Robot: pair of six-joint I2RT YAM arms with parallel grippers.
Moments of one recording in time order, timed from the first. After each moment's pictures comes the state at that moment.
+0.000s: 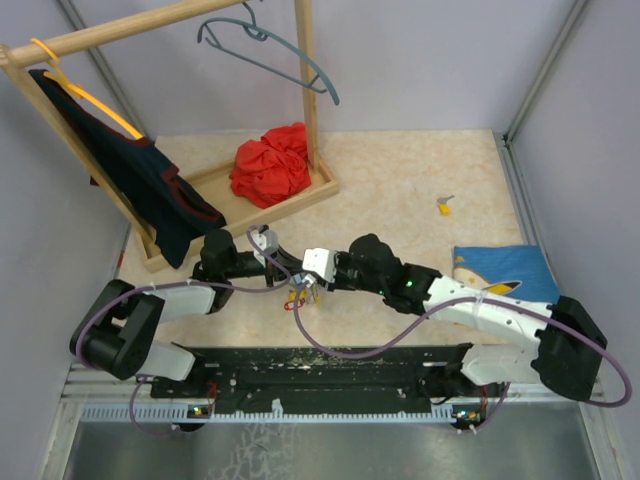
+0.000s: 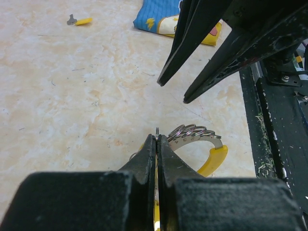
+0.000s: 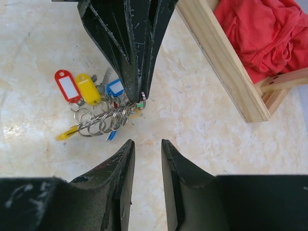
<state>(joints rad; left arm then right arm) -0.44 1.41 0.39 0.94 0.99 0.04 0.98 1.21 0.77 -0.07 -0.05 -0.62</state>
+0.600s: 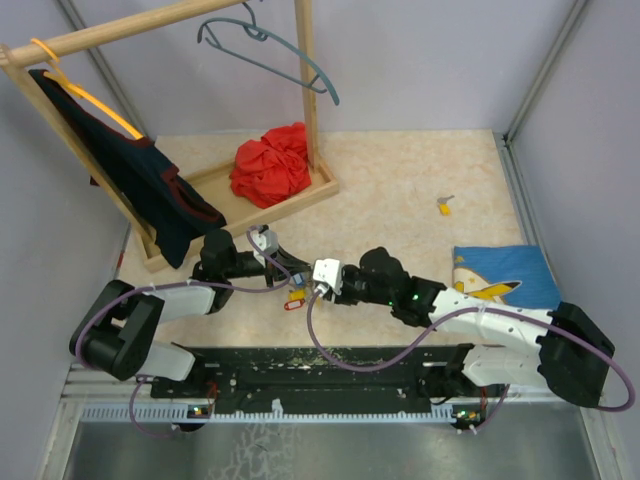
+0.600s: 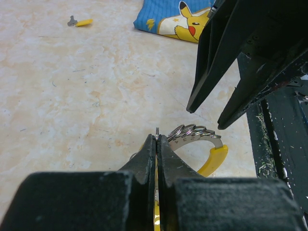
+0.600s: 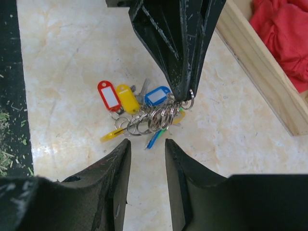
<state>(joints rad) -0.44 1.41 0.39 0.94 0.99 0.05 0.98 1.13 0.60 0.08 -0.18 -0.49</state>
